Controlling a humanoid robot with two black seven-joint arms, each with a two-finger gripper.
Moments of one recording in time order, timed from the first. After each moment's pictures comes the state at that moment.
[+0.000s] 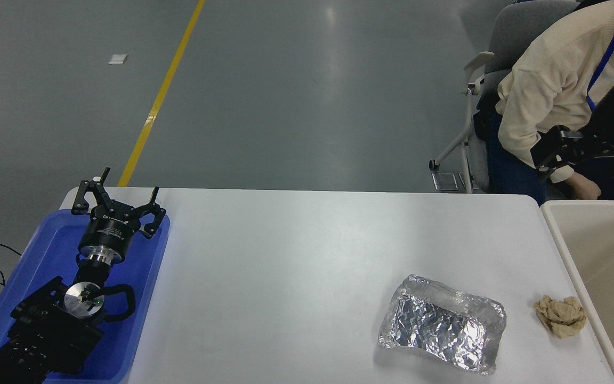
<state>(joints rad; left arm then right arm) -0.63 0.16 -0.93 -0.20 -0.21 -0.79 -0.29 2.27 -0.42 -1.48 1.27 -0.36 0.79 0.05</state>
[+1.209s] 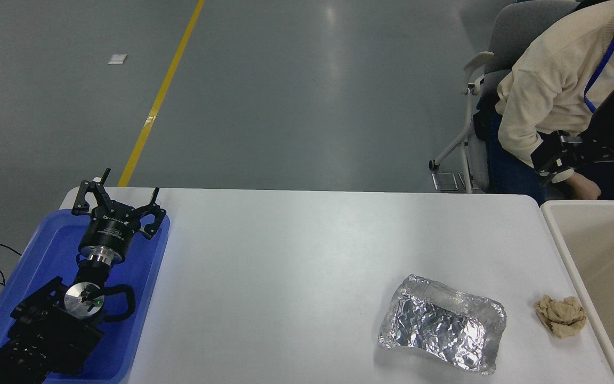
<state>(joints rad) -0.63 0.16 -0.93 -0.20 -0.21 -0.79 -0.29 2.24 -0.42 -1.46 1.27 -0.36 0.79 0.05</state>
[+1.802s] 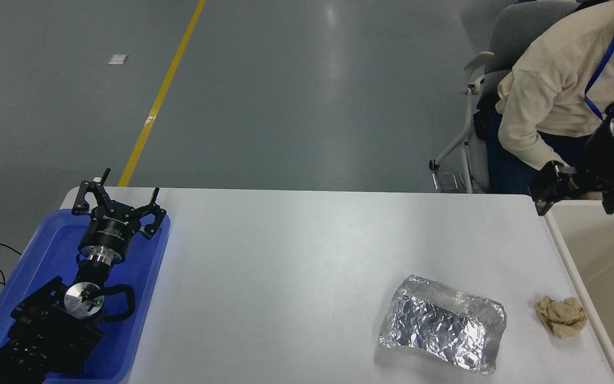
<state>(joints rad) -0.63 0.16 -0.93 -0.20 -0.21 -0.79 -0.29 2.05 -0.41 -1.41 1.27 -0.35 0.79 0.05</state>
